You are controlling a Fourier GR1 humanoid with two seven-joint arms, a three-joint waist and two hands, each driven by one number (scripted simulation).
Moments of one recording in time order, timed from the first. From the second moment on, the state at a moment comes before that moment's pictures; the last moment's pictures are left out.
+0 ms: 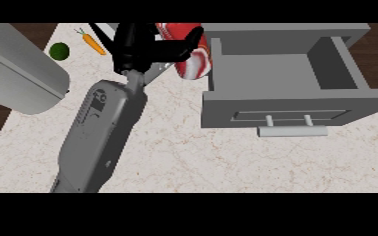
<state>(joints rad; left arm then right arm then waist) -0.78 0.00 -0.07 -1.29 0.24 0.40 0.18 0.47 -0.02 -0.70 -2.30 -0.58 0.47 0.26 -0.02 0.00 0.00</state>
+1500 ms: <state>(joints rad) -1.35 0.00 -0.29 -0.68 0.60 0.65 0.01 0.39 -0.03 -0.68 -2.29 -0.55 0.46 0.29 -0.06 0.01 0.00</state>
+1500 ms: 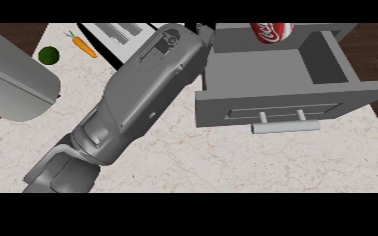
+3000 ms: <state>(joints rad) -1.40 0.00 -0.59 -0.47 0.91 0.78 -0.13 0.32 -0.03 -0.64 -2.30 -0.52 0.44 0.33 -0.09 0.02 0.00</state>
